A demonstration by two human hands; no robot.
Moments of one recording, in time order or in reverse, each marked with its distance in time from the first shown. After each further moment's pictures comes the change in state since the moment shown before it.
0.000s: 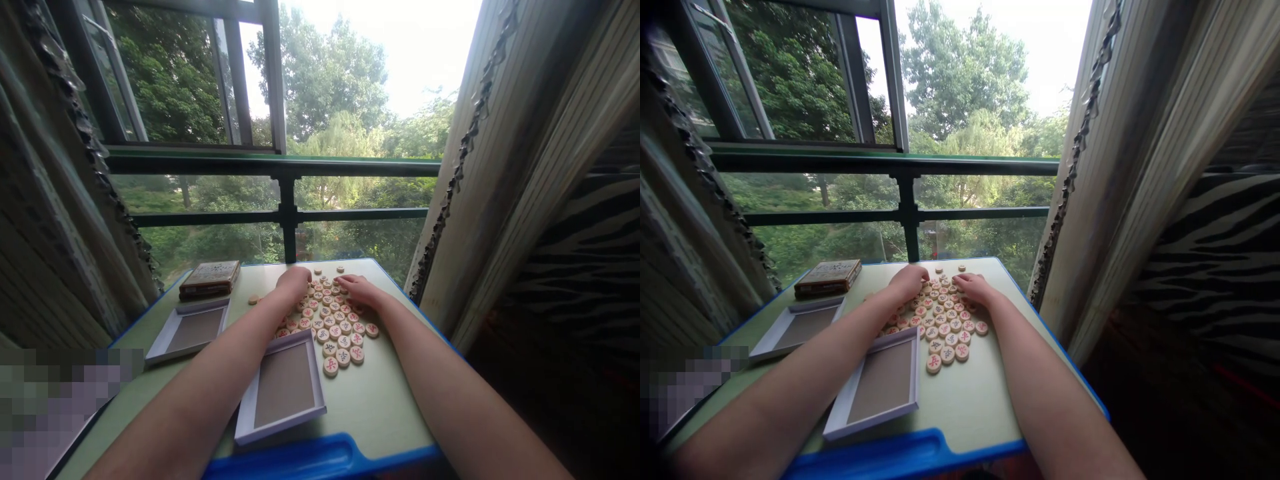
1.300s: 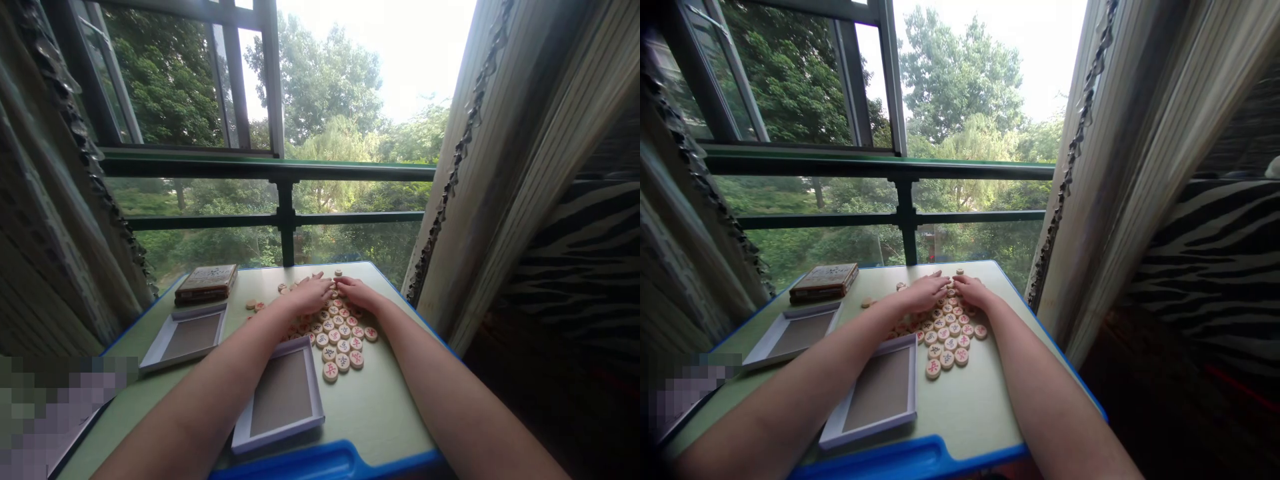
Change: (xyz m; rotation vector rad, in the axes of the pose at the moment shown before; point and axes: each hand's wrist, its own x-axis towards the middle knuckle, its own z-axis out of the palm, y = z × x) left_hand 0.006 0.020 0.017 0.005 -0.119 0.477; right_hand 0.000 -0.002 0.002 0.127 0.022 0.038
